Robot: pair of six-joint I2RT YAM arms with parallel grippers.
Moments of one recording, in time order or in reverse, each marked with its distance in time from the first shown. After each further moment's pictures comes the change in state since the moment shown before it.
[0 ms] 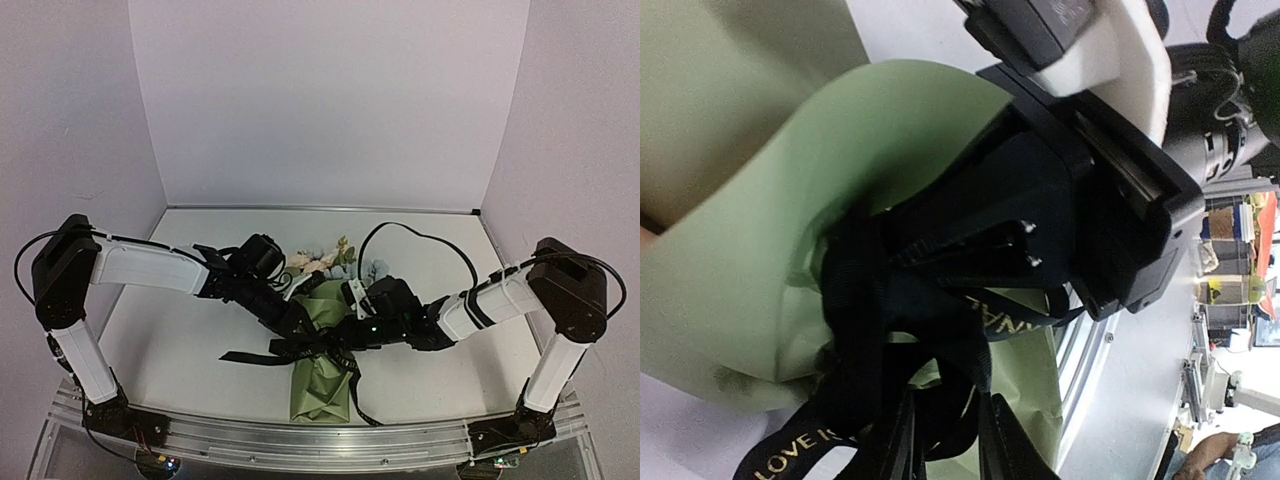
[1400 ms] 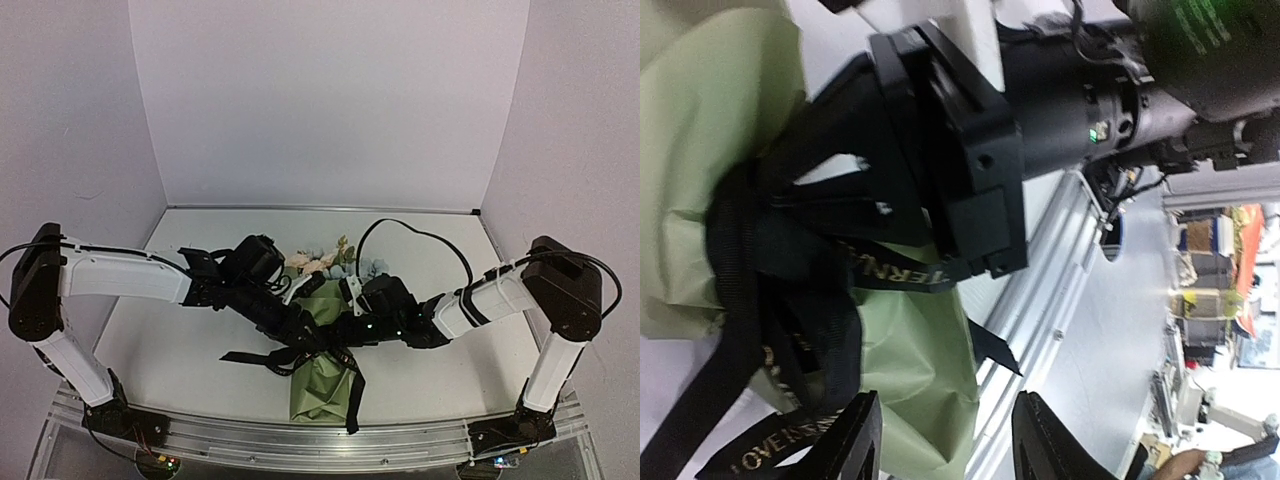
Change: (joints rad) left arm -0.107 -0.132 -0.037 -0.021 -0.063 -0.177; right arm 0.000 0.028 0.040 -0.007 0.045 -0.006
